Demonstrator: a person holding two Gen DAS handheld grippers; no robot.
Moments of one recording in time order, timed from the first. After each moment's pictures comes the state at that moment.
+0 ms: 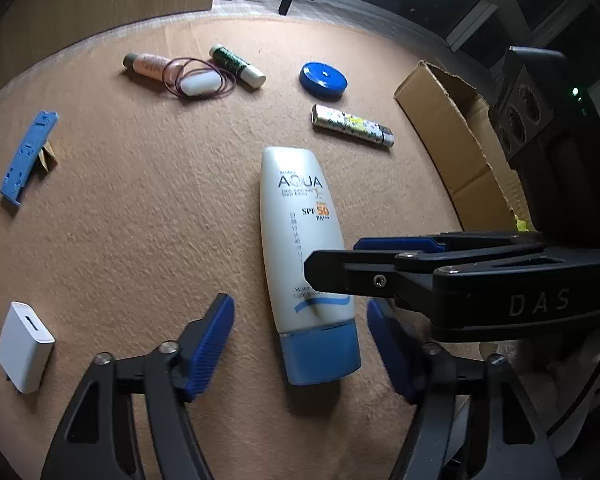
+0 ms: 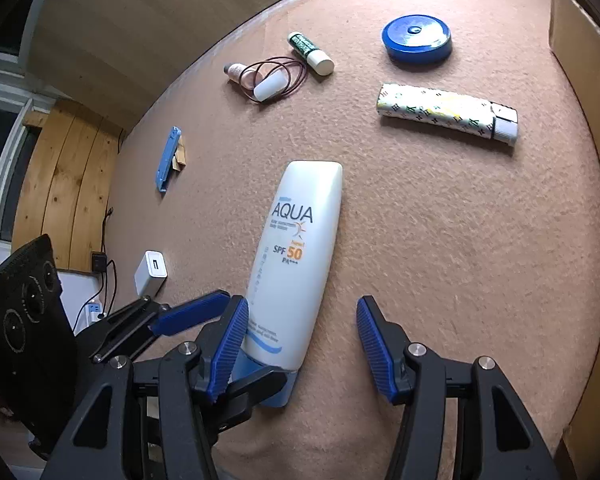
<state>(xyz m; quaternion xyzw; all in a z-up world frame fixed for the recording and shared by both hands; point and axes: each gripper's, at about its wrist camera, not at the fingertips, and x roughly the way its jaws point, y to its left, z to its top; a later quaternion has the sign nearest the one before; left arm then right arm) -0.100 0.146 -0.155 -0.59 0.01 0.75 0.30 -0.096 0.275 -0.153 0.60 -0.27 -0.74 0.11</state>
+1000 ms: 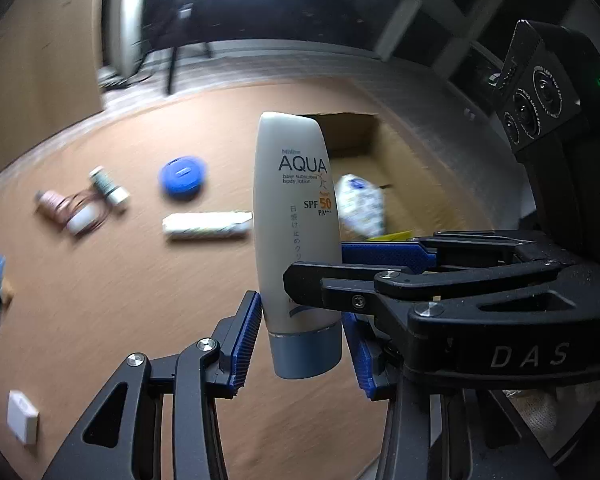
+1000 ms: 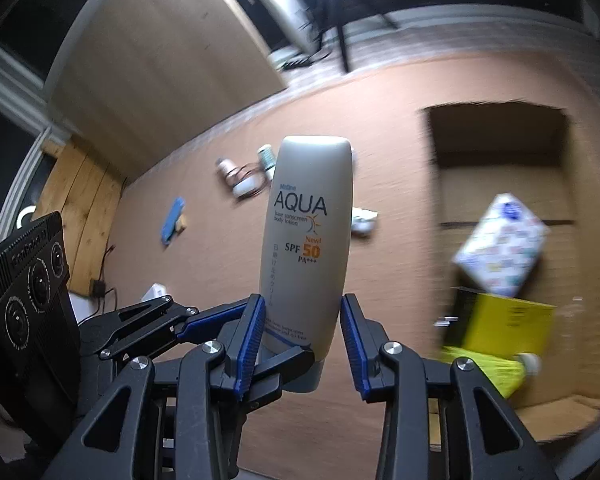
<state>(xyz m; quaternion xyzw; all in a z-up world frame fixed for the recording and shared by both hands) -0.080 0.273 -0.071 -0.51 0.05 0.77 0.38 -0.042 0.371 -0.051 0.52 -0.23 -0.82 0.05</state>
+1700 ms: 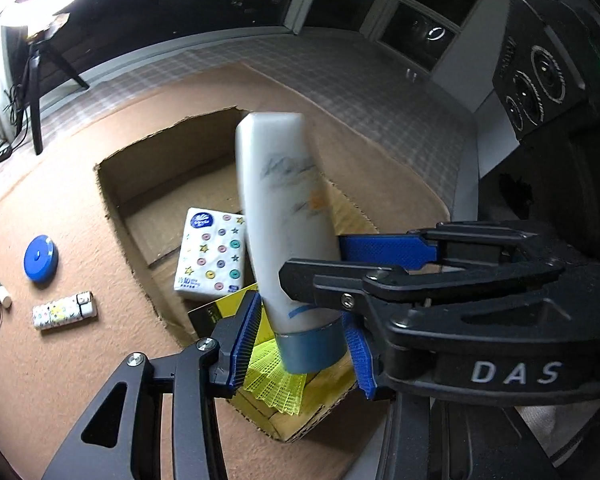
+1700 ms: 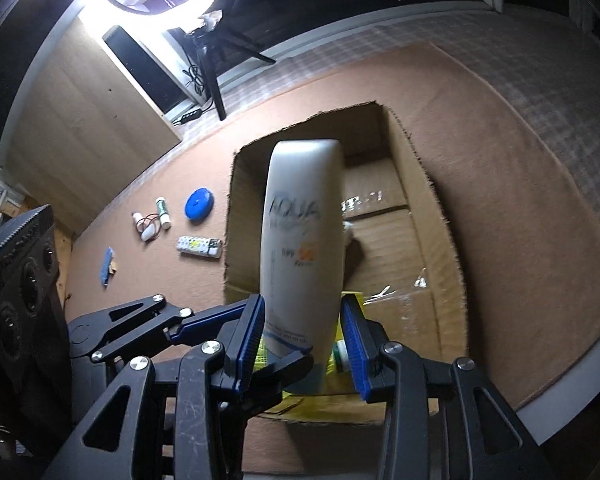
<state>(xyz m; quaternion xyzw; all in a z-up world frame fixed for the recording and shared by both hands) -0.056 0.420 -0.080 -0.49 0.12 0.72 0.47 0.017 0.484 -0.051 0.51 -0.25 -0.82 -0.07</state>
